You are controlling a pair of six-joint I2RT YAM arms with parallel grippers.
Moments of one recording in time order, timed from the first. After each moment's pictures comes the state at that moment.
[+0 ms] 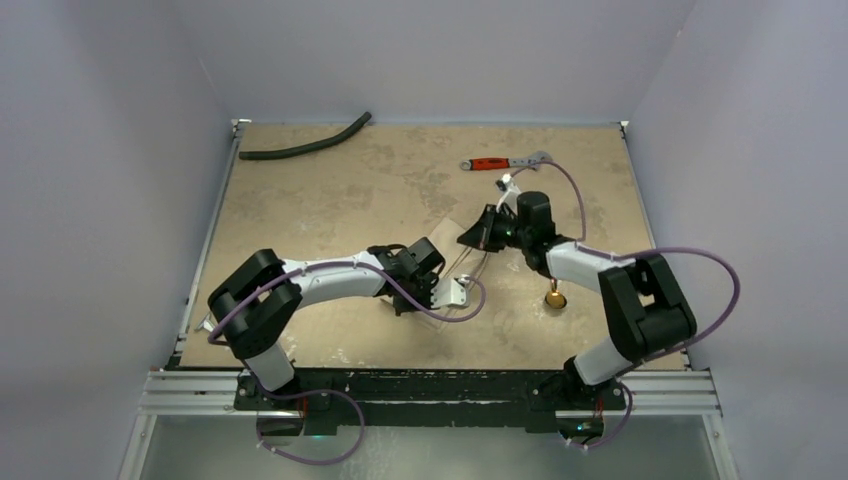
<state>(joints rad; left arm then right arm) -0.93 1.69 0.99 -0.53 0.17 0.61 0.37 1.50 0.65 0.31 -0.54 0.62</state>
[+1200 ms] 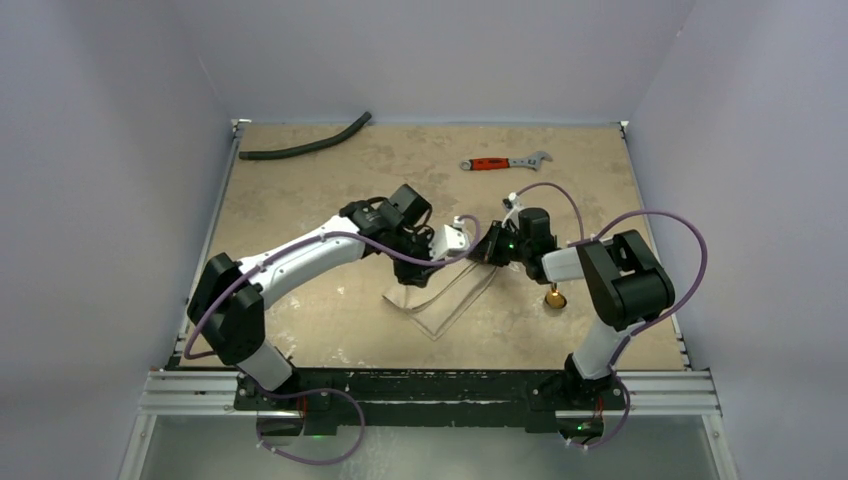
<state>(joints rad) -0.82 1.62 1.29 -0.79 0.43 0.52 0.28 1.75 0.61 0.49 -0.53 0.64</state>
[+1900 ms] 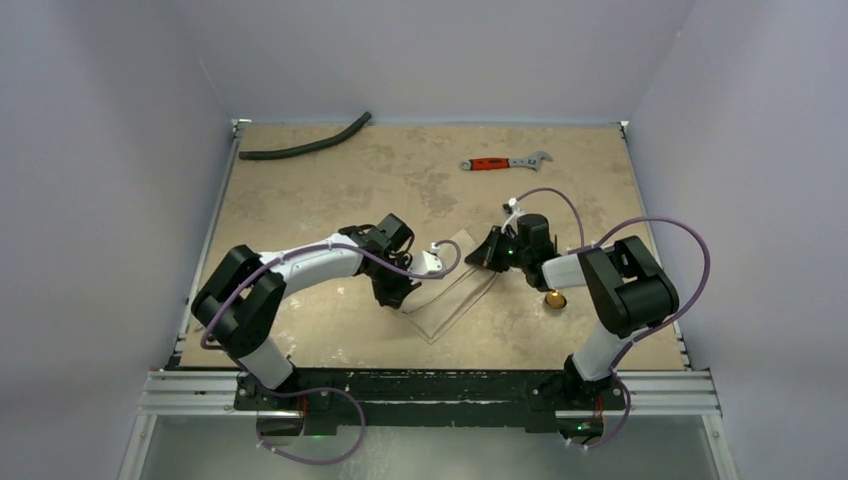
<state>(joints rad) -0.71 1.64 0.99 -0.64 0.39 0.48 0.32 1.71 0.56 0.51 -0.48 0.67</state>
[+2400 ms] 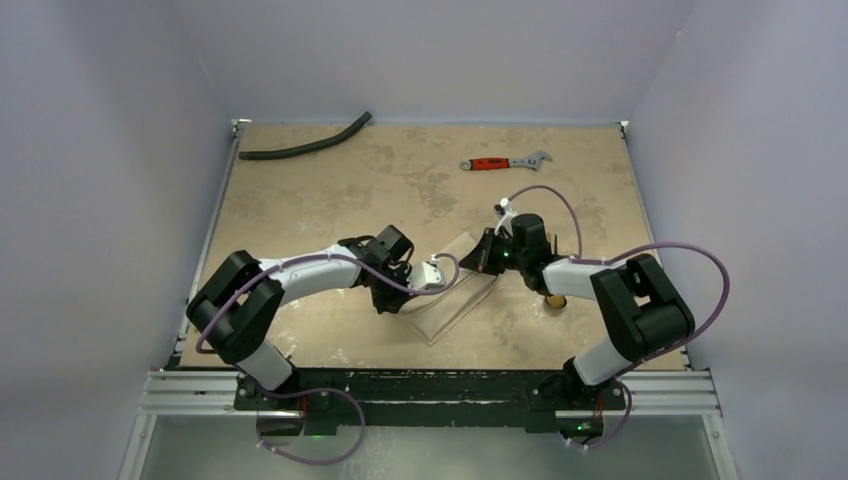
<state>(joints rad) -0.75 1.61 0.88 -0.53 0.34 0.51 0.37 1.58 0.54 0.39 -0.48 0.66</state>
